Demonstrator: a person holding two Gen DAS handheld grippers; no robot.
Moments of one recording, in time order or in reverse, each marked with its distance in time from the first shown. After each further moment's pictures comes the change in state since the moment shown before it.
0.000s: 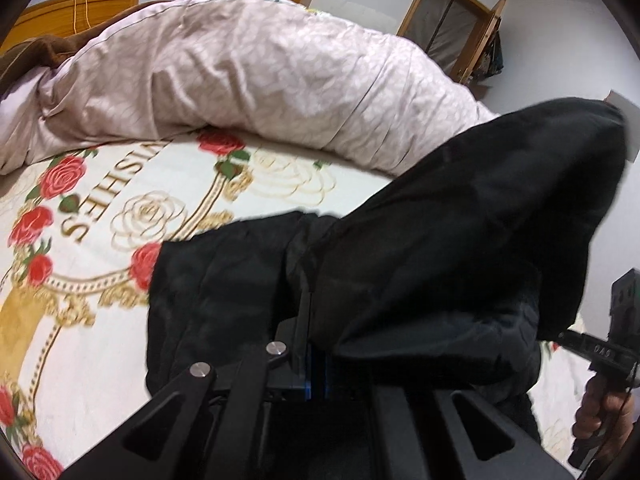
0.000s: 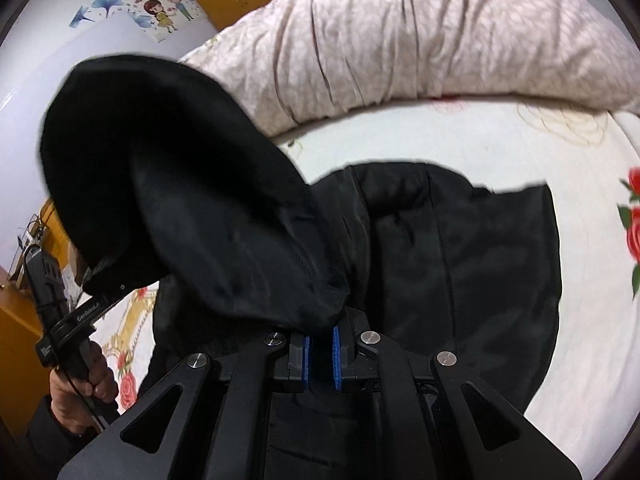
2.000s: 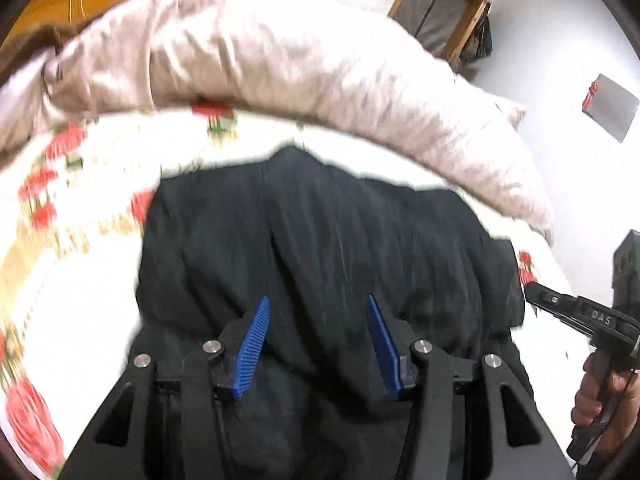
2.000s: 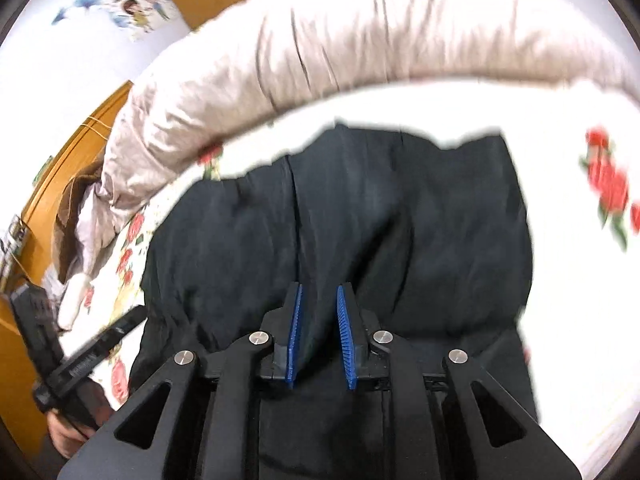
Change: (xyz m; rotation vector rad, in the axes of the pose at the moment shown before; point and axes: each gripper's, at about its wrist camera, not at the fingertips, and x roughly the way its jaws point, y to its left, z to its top) left arm -0.037 -0.017 -0.046 0.023 0.033 -0.035; right arm -0.018 0.046 -0.028 0.000 -0.053 -0.105
